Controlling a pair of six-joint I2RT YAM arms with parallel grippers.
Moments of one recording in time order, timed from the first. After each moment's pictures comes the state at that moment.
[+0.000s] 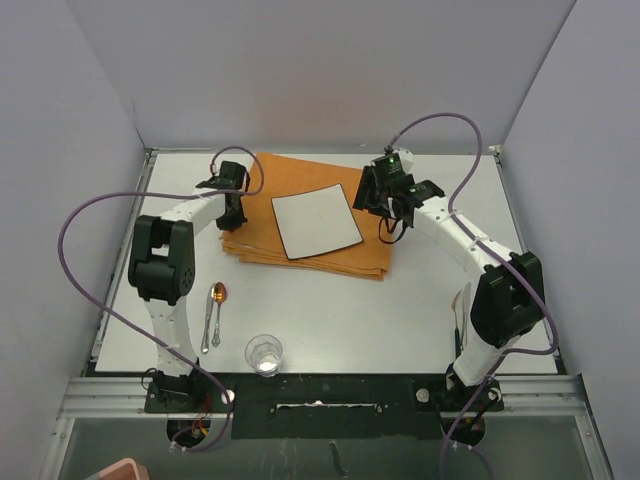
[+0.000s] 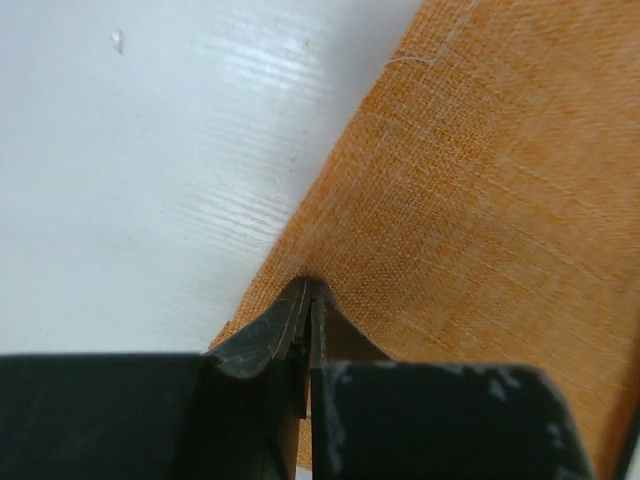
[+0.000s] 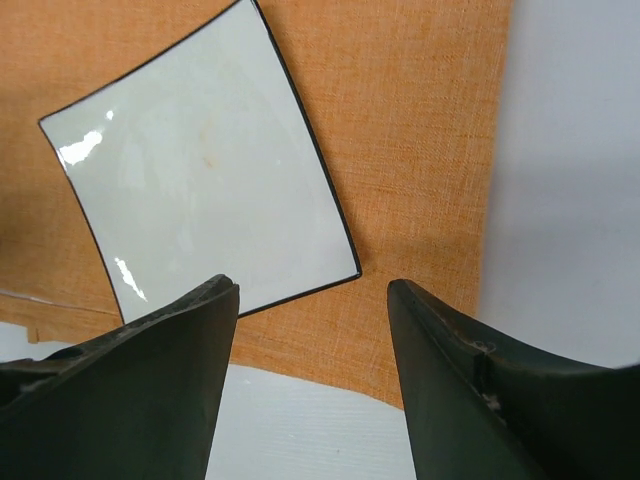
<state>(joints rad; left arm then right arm) -0.21 2.01 1.48 -0.53 -0.30 -0.41 0.46 1.70 1.44 -0.55 0.21 0.59</state>
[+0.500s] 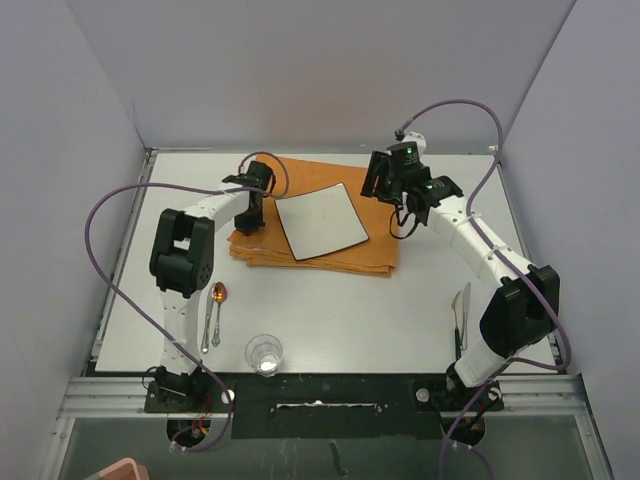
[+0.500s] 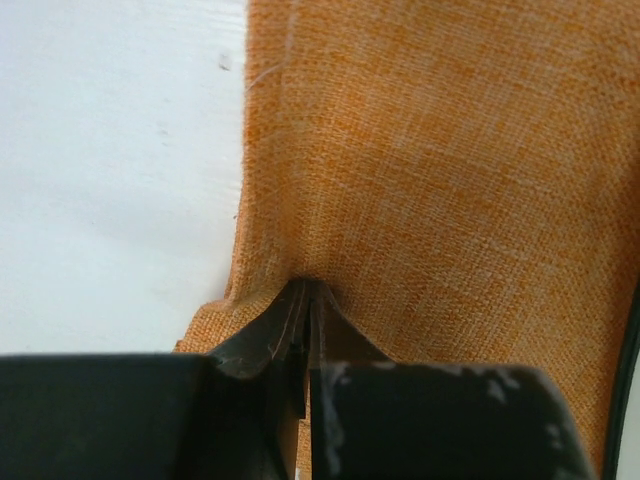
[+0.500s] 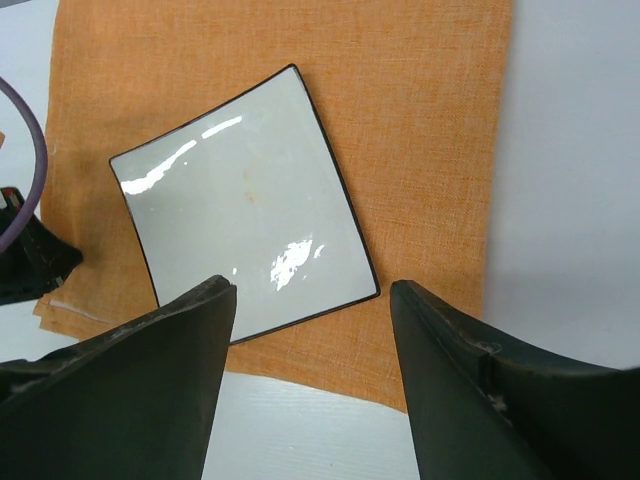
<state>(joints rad) -0.31 2.17 1.65 -0.72 -0.33 -0.38 0.44 1.61 1.48 -0.53 0.19 0.51</state>
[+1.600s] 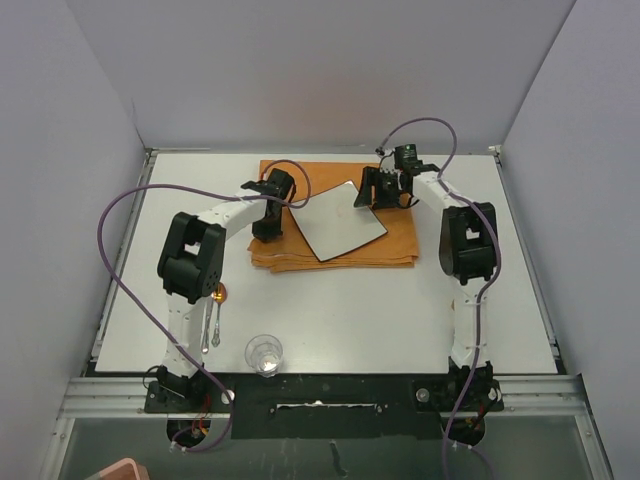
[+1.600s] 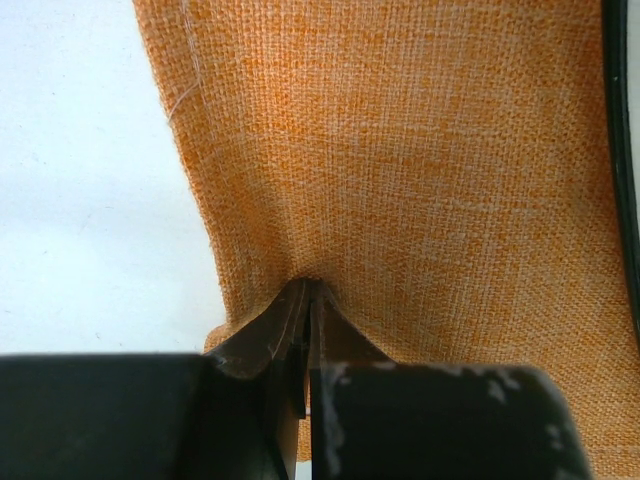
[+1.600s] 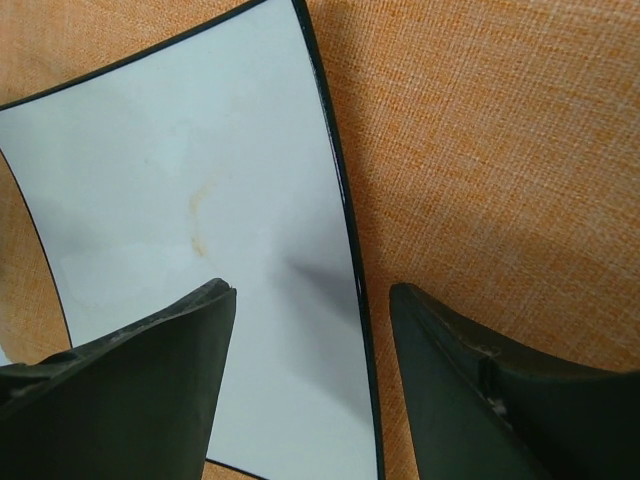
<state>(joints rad) -0.44 2.15 1.62 -0.75 -0.30 -0.38 0.20 2.28 1.84 -0.51 -0.43 0.19</state>
